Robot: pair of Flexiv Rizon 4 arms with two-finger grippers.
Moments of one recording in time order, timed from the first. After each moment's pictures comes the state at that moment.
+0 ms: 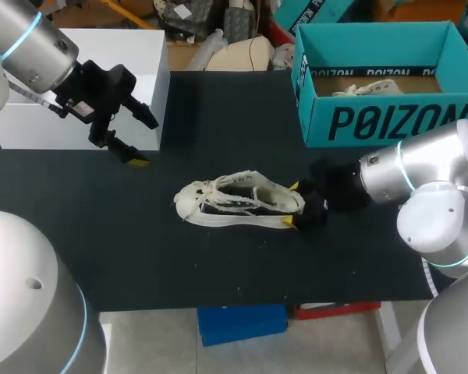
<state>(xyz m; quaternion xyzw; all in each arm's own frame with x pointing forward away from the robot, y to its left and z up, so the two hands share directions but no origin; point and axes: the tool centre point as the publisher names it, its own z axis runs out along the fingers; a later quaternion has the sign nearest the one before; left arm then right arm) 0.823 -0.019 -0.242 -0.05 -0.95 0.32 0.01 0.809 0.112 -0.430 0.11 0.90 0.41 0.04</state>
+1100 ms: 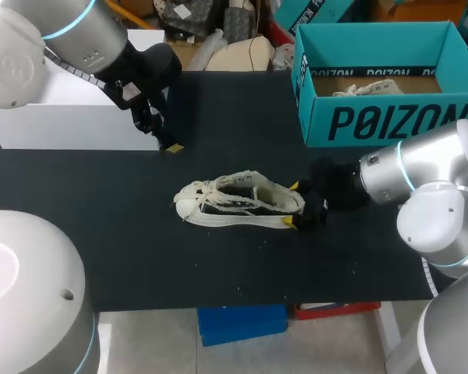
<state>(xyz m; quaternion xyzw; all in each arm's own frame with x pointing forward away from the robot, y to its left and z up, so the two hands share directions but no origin) 0.813 -0.066 -0.199 0.13 -0.97 0.22 -0.02 0.809 0.112 -0.430 0.11 0.90 0.41 0.04</state>
